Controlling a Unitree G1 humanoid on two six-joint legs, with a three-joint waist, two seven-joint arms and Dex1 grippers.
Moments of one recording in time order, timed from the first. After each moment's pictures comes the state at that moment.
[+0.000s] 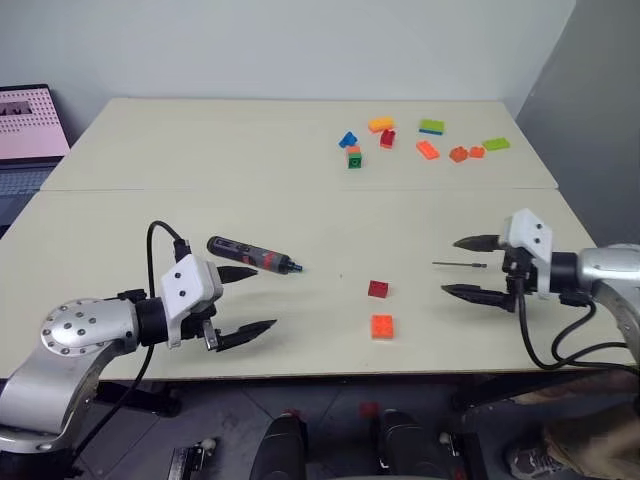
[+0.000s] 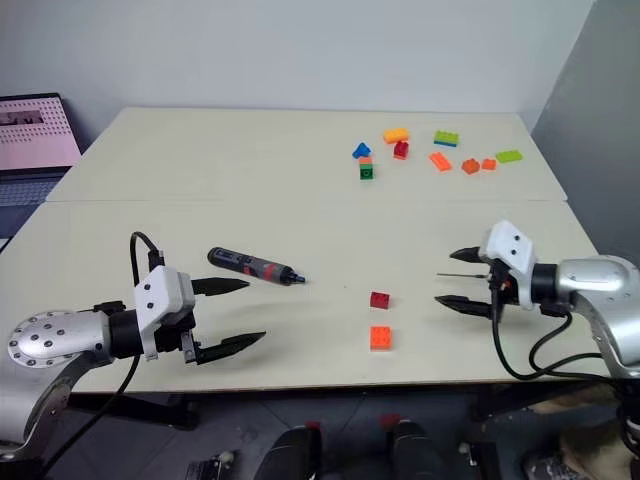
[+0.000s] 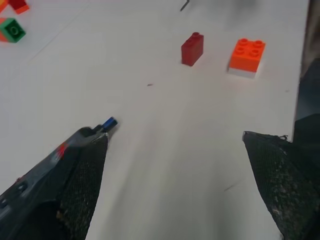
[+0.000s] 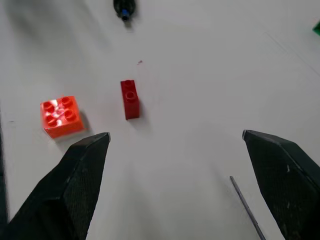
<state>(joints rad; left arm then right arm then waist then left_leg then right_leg) 0.02 0.85 0.13 -0.49 -0.43 0.40 -1.01 -0.47 -0.83 0.12 -0.12 0.35 0.49 1.10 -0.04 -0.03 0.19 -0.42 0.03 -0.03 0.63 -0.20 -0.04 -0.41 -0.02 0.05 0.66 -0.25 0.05</state>
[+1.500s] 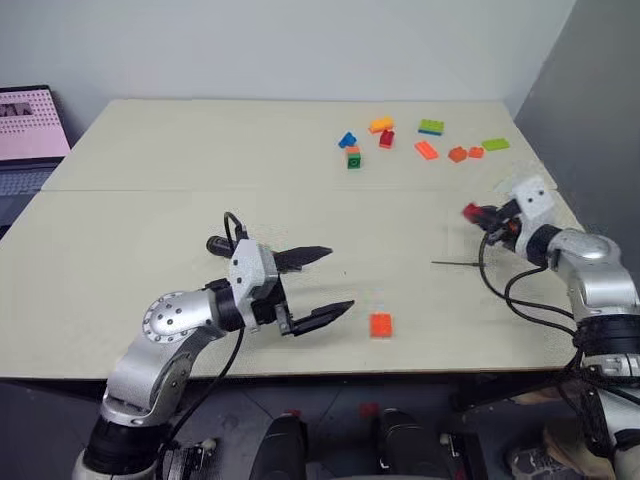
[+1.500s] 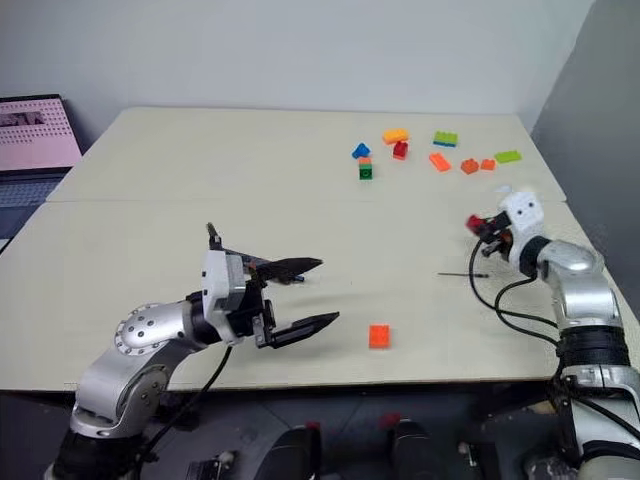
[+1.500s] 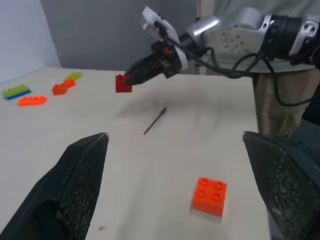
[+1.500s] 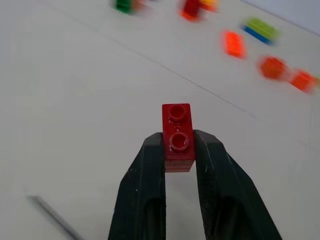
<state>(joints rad) -0.20 0.53 -0.04 -0.46 -0.51 0.35 -0.92 -0.62 -0.65 -0.12 0.48 0.11 0.28 0.61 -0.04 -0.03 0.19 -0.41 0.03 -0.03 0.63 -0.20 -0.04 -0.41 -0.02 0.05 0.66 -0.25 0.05</state>
